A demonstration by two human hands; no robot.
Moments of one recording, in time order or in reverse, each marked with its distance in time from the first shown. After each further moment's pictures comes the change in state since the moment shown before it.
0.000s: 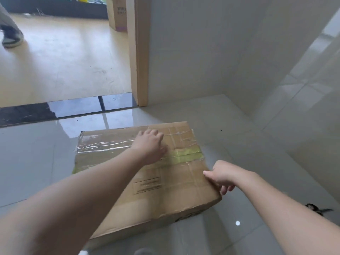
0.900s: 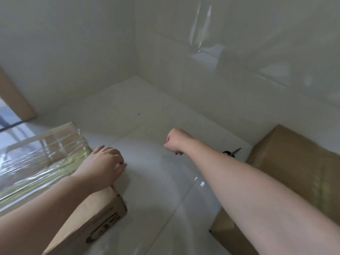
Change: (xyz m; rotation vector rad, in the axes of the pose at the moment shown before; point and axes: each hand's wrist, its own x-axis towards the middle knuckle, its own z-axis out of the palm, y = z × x) left_hand 0.033 0.185 0.037 -0.091 0.029 0.484; right_hand 0.052 0.189 -0.042 0.187 0.310 0.029
